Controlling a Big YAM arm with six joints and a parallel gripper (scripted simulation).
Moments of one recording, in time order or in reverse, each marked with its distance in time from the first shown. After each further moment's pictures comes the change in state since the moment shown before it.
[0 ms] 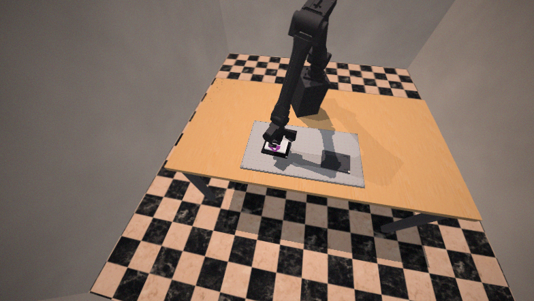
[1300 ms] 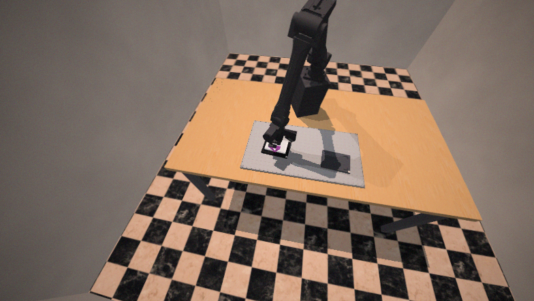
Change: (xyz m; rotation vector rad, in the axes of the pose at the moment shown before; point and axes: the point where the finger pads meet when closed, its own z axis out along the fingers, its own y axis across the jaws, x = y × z) arm 0.000 0.001 0.004 0.001 0.000 0.000
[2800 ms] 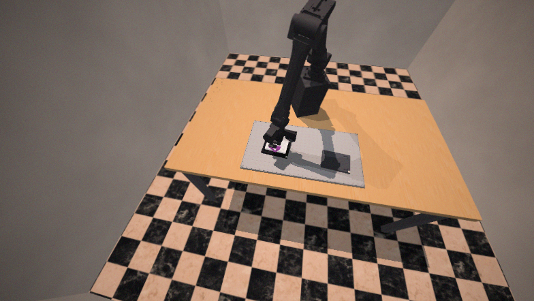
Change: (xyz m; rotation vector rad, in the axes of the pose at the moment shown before) arm -0.001 0.003 0.004 -0.012 -0.001 0.003
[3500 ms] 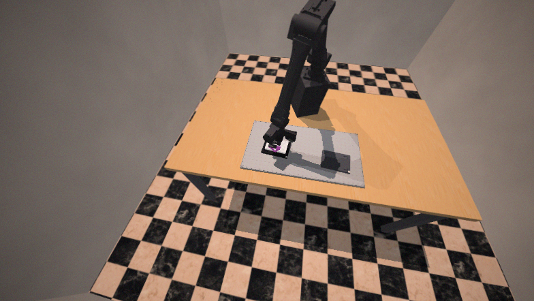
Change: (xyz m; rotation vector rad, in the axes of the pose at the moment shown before) arm 0.000 0.000 0.000 -0.005 -0.001 0.000
